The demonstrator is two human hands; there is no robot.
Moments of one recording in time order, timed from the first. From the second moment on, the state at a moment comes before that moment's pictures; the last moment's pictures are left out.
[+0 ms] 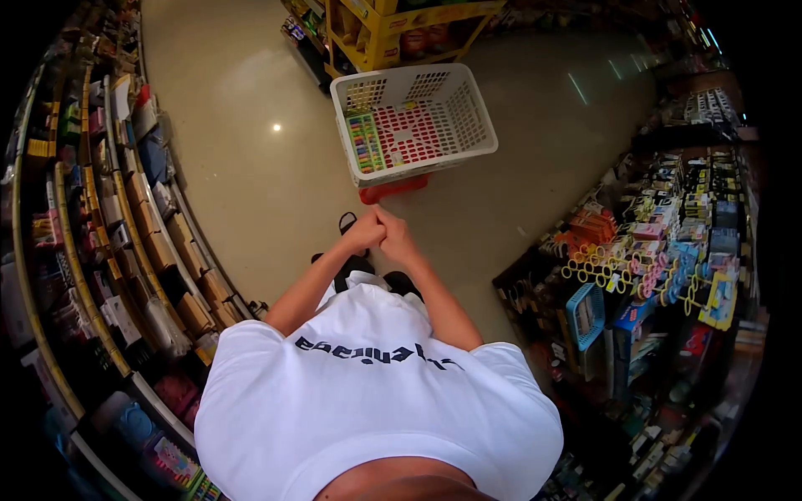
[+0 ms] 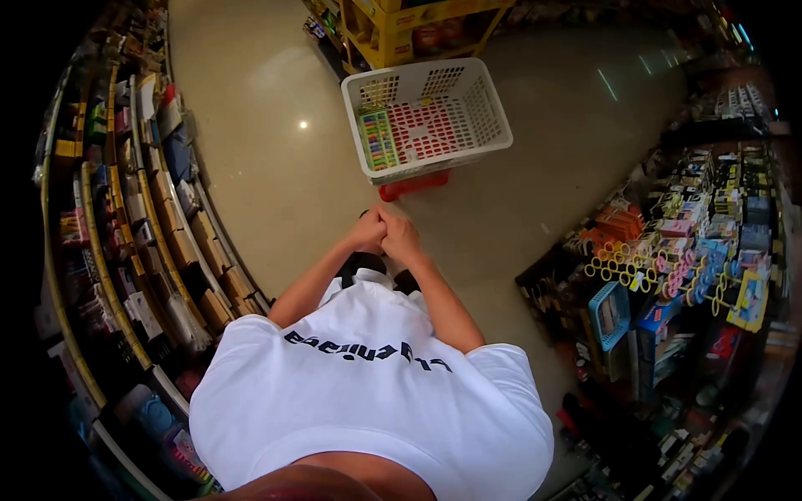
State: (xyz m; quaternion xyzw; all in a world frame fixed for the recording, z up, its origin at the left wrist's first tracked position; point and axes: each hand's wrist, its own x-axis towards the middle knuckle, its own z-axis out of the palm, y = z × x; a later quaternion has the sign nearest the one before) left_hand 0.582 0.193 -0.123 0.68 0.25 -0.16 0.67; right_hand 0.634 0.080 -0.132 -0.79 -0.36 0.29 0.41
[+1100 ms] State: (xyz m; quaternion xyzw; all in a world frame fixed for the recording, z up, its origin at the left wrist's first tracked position) left_hand 0.786 0.265 -0.421 0.49 0.76 -0.07 0.42; right_hand 0.872 0.235 -0.379 -0.78 -0.33 0.52 0.12
